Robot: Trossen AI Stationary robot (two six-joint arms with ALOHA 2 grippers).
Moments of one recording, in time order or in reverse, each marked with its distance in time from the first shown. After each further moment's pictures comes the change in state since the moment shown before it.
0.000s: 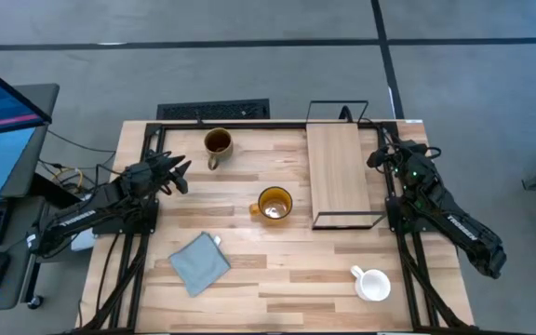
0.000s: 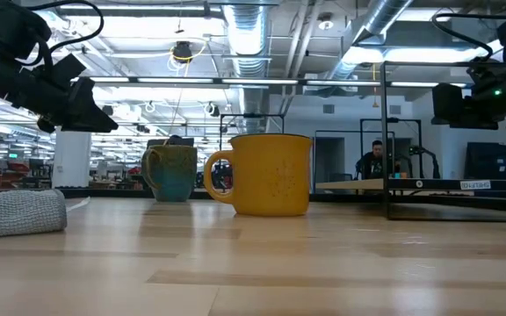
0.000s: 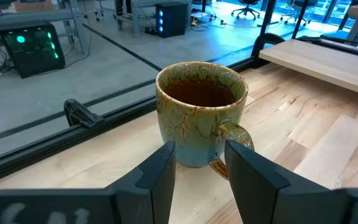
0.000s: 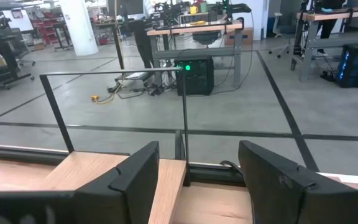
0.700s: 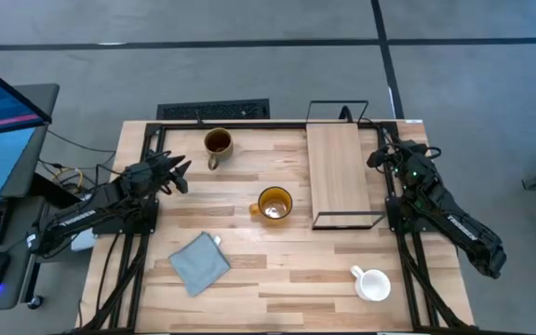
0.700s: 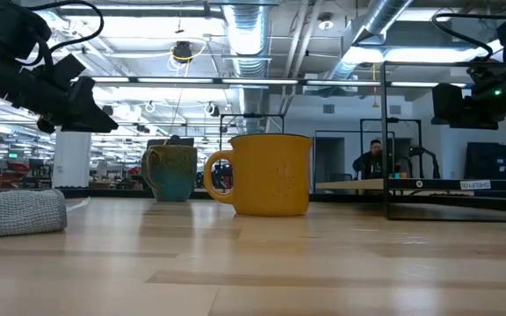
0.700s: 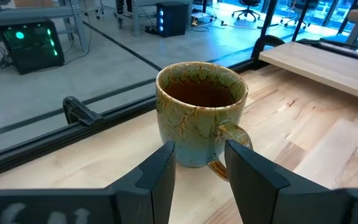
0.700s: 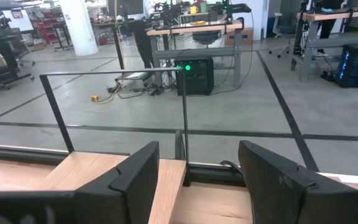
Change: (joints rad) left arm 0.000 0.000 0.000 0.000 0.000 -0.032; right arm 0.000 0.000 0.000 0.000 0.000 0.000
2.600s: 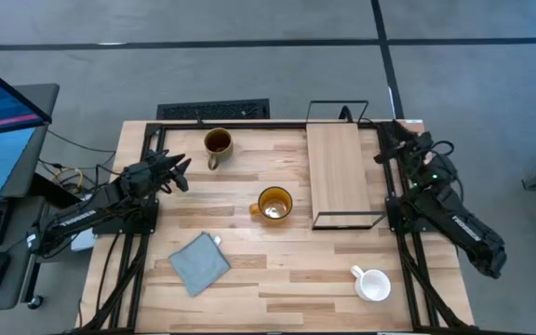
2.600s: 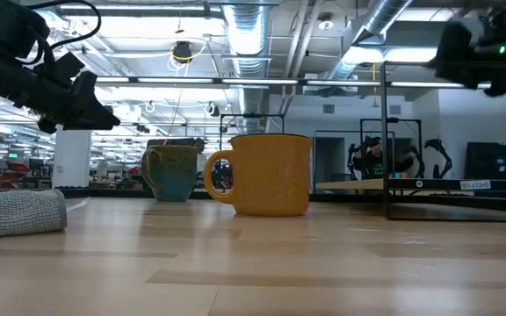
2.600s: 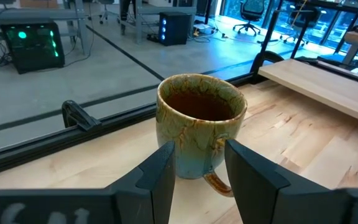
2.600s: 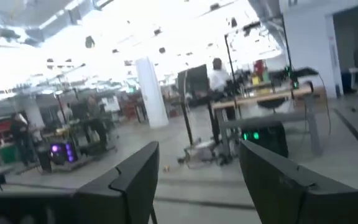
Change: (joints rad) left arm 0.000 0.000 -0.003 0.056 -0.016 -0.030; right arm 0.001 0.010 0.099 0.316 -0.238 -0.013
